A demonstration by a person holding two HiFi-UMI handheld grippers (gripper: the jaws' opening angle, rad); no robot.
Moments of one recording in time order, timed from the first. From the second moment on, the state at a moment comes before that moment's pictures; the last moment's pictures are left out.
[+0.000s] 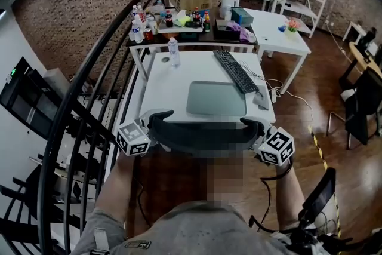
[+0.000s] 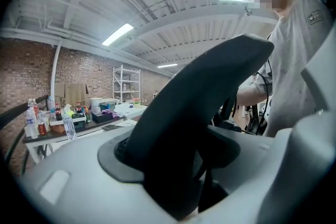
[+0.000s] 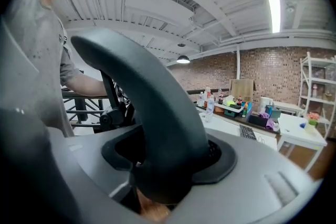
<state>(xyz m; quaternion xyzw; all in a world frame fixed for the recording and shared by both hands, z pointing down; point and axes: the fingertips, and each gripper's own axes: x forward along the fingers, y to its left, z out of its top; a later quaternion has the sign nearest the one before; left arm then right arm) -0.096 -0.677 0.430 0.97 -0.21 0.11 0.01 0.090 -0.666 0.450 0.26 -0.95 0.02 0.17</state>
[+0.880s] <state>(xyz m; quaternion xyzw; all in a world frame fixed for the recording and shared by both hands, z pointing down) -0.098 -0.608 0.426 0.98 -0.17 0.11 0.01 0.089 -0.600 0.449 0.27 -0.94 0.04 0.18</state>
